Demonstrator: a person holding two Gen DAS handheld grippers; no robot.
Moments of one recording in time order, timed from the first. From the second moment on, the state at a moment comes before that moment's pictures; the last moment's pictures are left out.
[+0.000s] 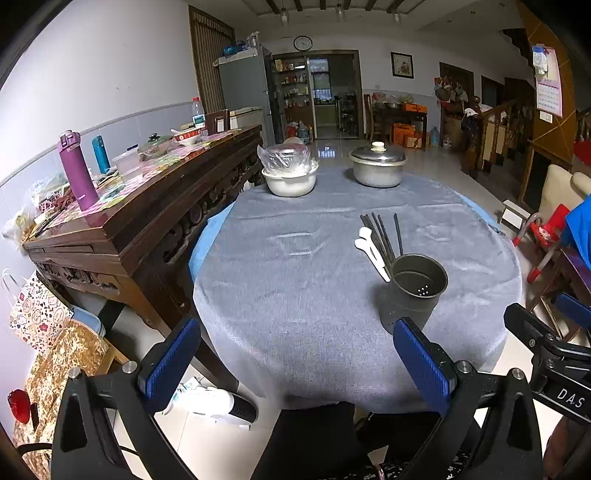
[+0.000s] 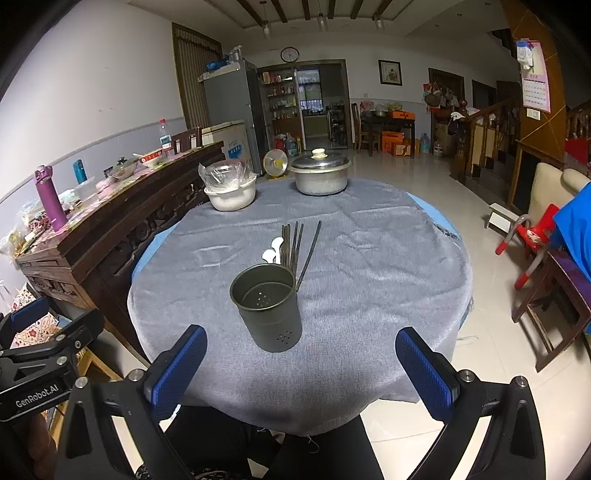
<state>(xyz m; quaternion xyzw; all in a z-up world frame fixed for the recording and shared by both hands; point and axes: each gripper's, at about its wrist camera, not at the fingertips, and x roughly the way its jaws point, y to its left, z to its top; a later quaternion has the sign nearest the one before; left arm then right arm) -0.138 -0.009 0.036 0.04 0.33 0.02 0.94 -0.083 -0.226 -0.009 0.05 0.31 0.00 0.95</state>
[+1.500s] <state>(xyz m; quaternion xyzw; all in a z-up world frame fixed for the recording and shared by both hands) 0.202 -0.025 -0.096 -0.08 0.55 -0.09 0.82 0.310 -0.302 -0.112 0.23 0.52 0.13 0.81</state>
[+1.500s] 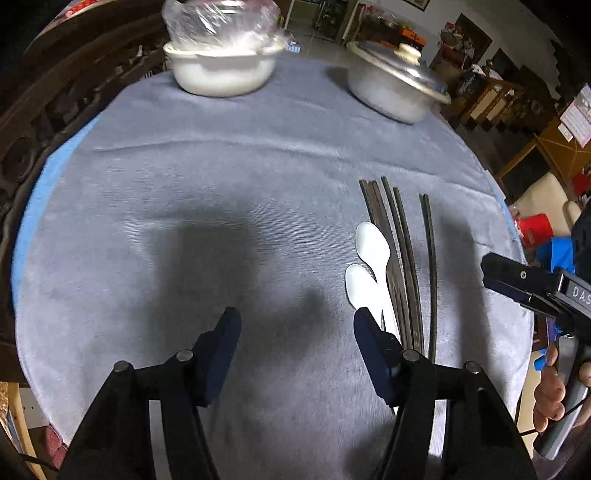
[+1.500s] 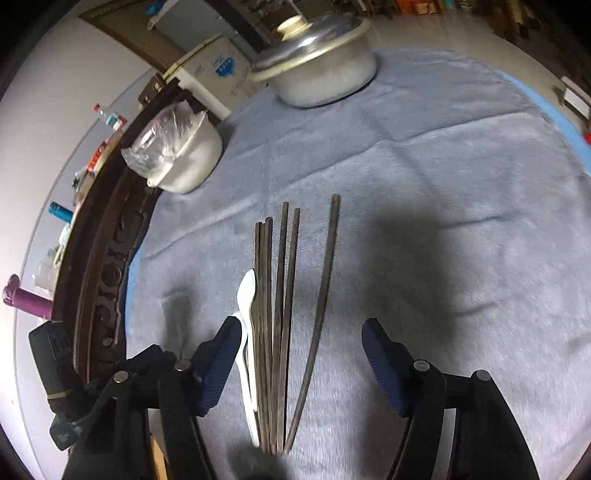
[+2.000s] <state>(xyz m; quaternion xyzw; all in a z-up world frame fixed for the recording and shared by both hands) 0.224 -0.053 -0.121 -0.06 0.56 -0.09 0.82 0.363 -0.303 -0.123 0.20 0.53 0.08 0.82</state>
